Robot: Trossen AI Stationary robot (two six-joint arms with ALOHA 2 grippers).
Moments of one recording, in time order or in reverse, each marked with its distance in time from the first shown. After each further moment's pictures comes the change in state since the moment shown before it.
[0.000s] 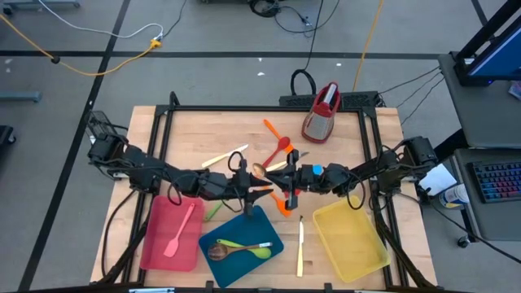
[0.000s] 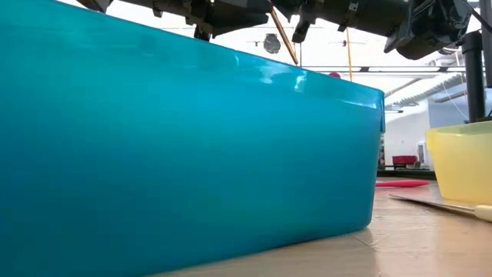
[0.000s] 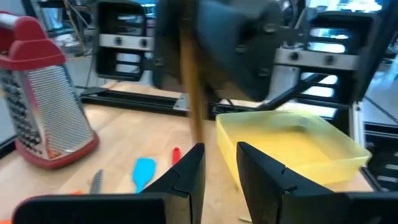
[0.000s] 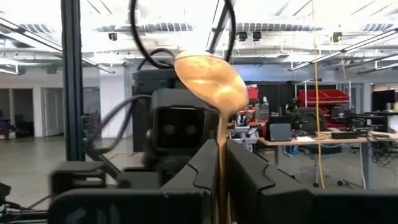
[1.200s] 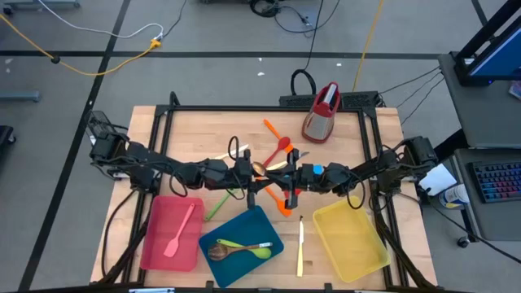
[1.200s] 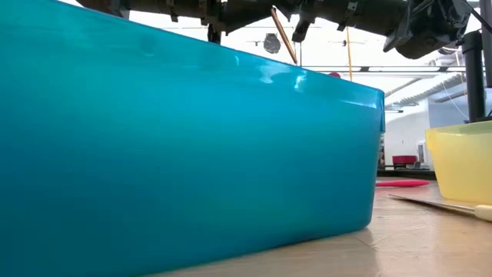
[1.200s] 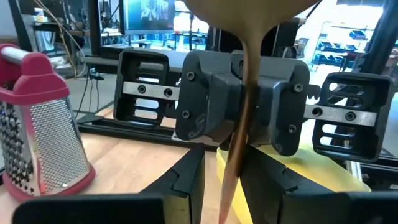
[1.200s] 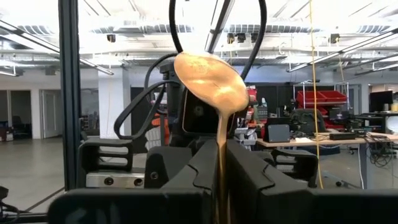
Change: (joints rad) left arm 0.099 0.009 -0.001 0.141 0.131 0.026; right arm -0.001 -0.002 0.001 -0.002 0.000 0.002
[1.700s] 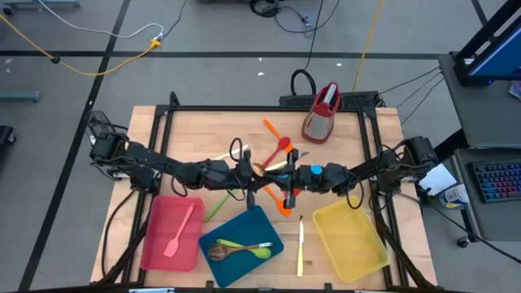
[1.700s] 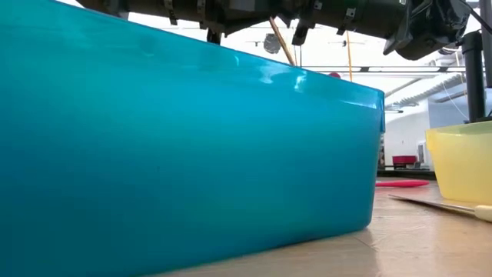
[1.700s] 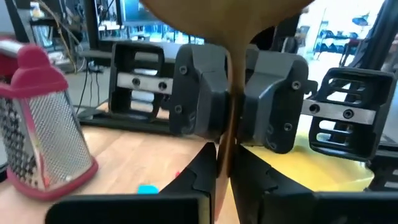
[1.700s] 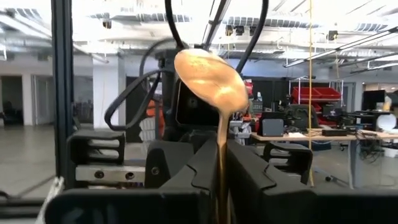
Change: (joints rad) left arm 0.000 0.000 0.000 -0.058 0.002 0.011; right arm -0.002 0.000 -0.001 -0.039 0.005 -0.047
